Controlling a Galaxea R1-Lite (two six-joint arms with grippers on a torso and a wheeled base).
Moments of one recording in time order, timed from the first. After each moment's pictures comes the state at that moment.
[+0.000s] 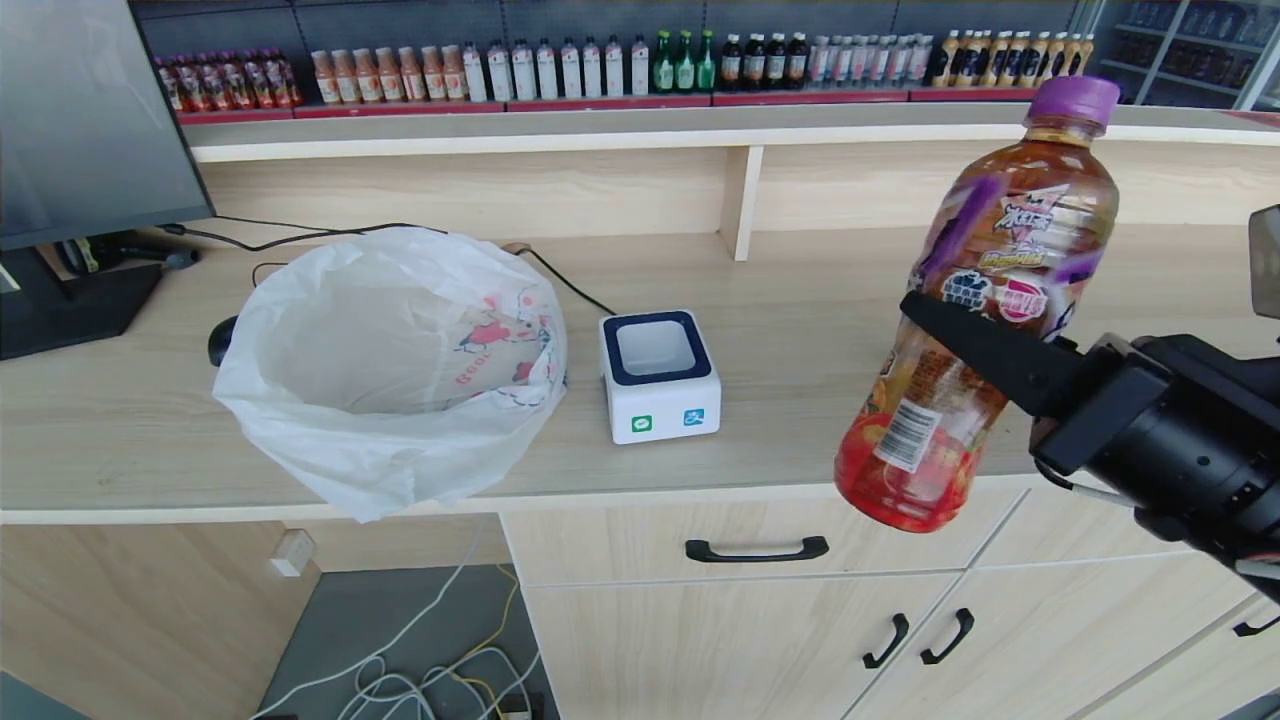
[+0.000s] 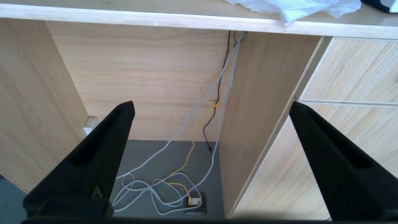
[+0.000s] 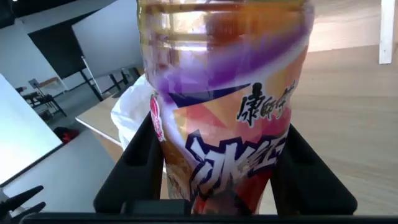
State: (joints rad) left arm 0.00 0.00 0.00 0.00 0.00 0.01; right arm 0.54 1.41 -0.46 -1.28 0.20 0.32
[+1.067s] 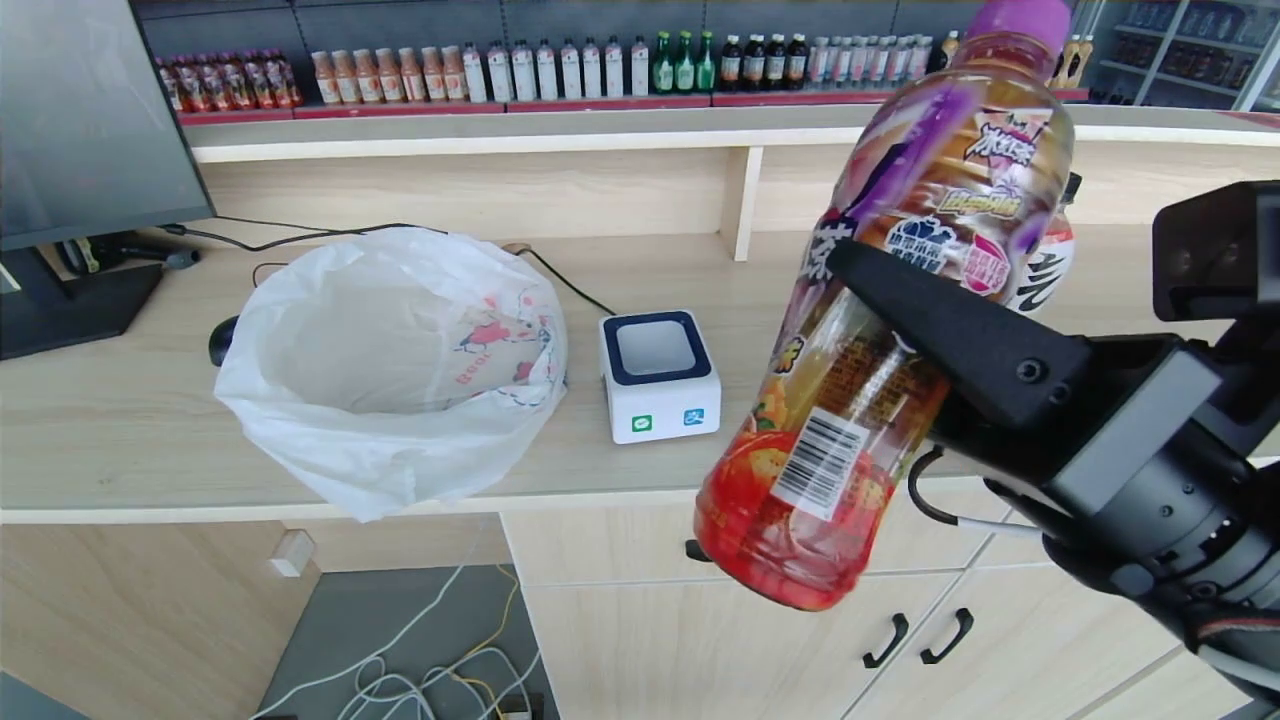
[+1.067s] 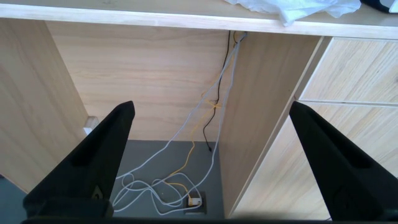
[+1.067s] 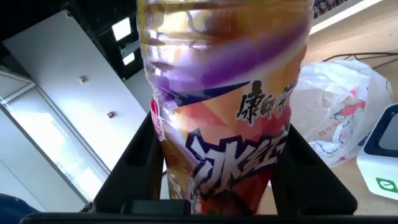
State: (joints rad) left arm 0.00 0.00 0.00 0.00 0.00 0.01; right arm 0.82 1.55 -0.52 -1.57 0.21 0.65
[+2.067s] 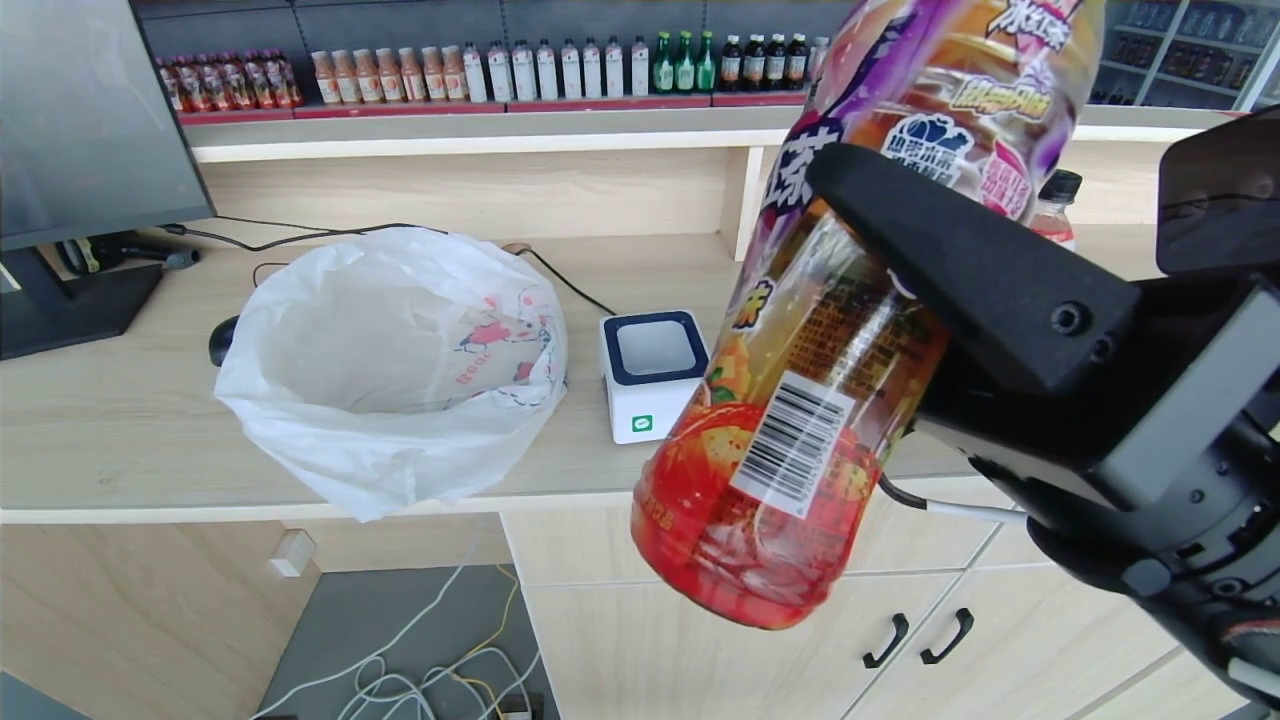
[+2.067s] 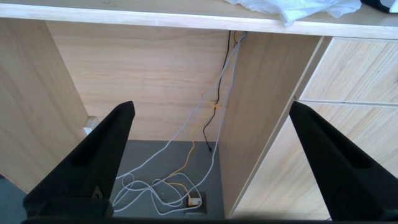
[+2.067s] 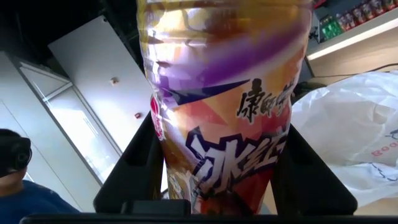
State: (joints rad) left arm 0.00 0.00 0.00 0.00 0.00 0.01; right arm 0.91 1.57 -0.62 -1.57 0.21 0.66
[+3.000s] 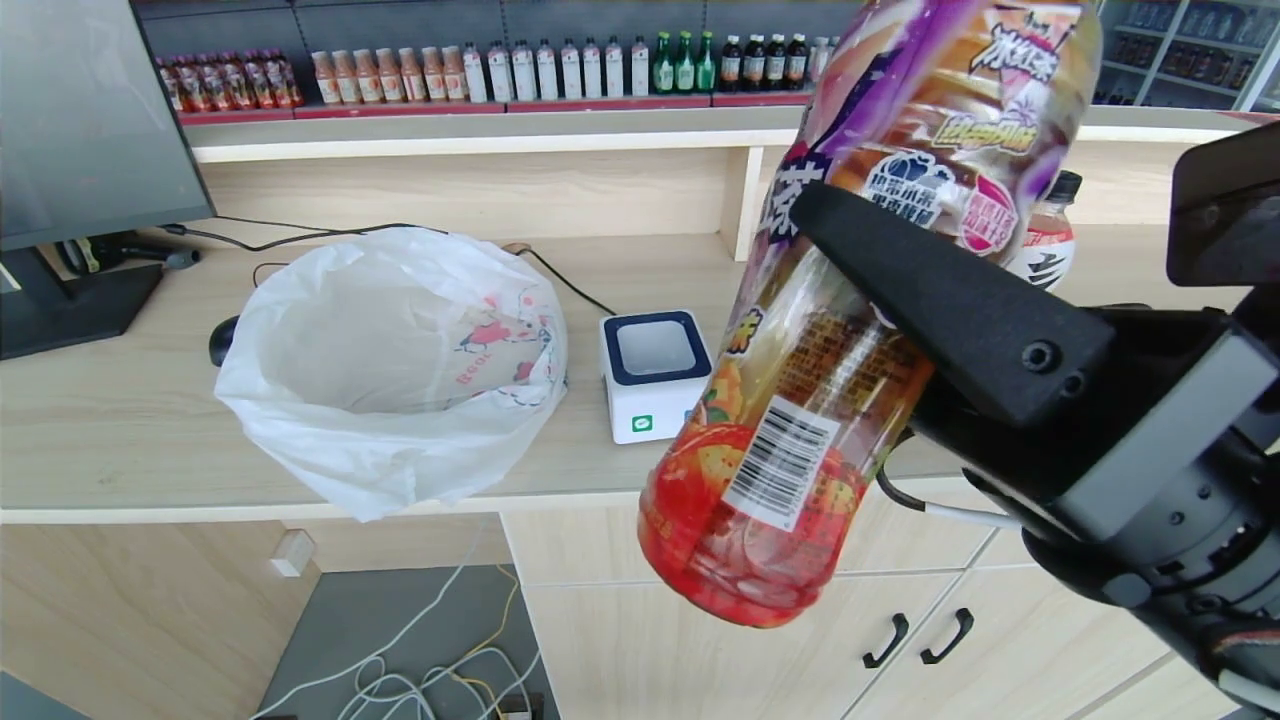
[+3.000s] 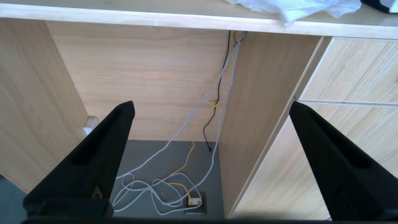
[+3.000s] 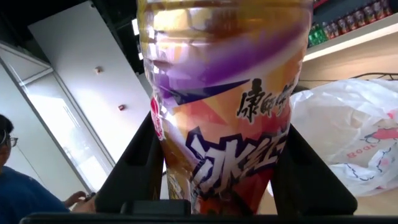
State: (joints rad) left arm 0.00 0.00 0.00 0.00 0.00 0.01; right arm 0.91 1.57 -0.59 -1.57 0.21 0.56
